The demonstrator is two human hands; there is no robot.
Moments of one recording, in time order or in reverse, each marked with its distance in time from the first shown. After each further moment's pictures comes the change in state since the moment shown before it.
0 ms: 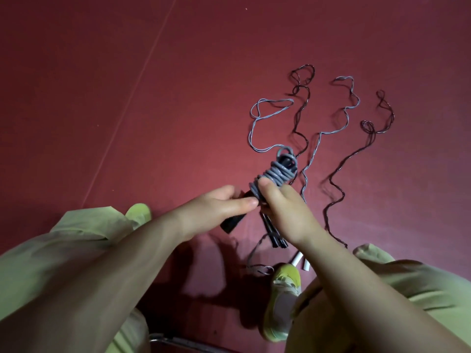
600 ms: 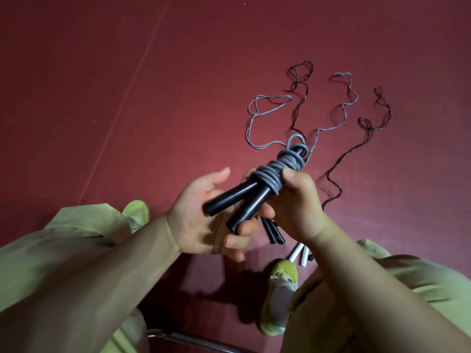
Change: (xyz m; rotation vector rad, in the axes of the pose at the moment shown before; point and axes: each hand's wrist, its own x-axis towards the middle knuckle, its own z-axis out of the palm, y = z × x) left_hand -0.006 -0.007 -0.006 -0.972 -0.932 -0.114; right_hand 0.002 -0.003 -0.007 0.887 -0.440 -0.163
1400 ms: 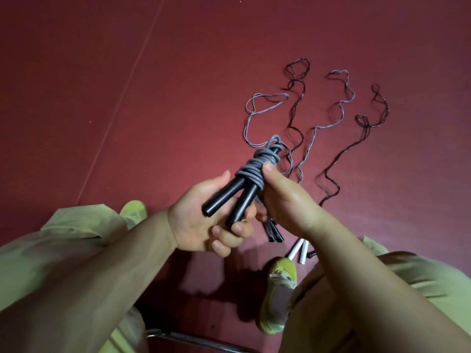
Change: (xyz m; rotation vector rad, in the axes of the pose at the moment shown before) left_hand 0.000 0.002 0.000 0.101 0.273 -0.174; right_hand 0.002 0.004 -0.010 -0.329 0.165 0.215
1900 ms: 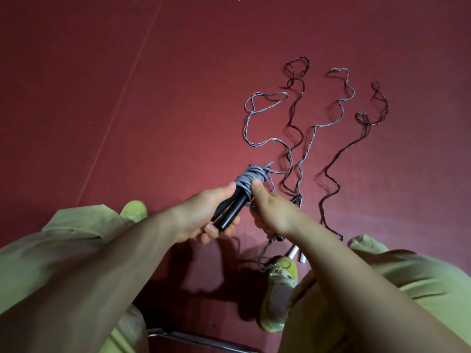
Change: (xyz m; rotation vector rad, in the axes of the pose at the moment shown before) left_hand 0.011 0.001 0.006 0.557 0.802 -0.062; right_hand 0.005 0.019 0.003 -0.539 0.249 0.342
